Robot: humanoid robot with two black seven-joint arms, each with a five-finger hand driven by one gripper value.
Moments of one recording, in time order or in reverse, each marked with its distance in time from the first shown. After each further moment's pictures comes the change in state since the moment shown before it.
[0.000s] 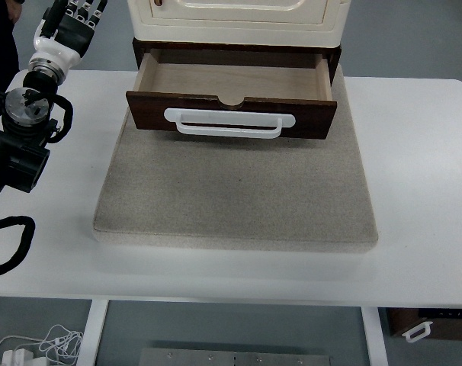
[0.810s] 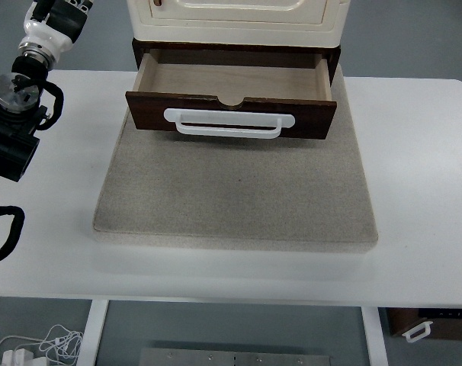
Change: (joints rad) left arm -0.052 0.049 0.045 -0.015 0.015 -0.002 0.008; right arm 0.000 0.000 0.000 0.000 0.000 0.000 0.000
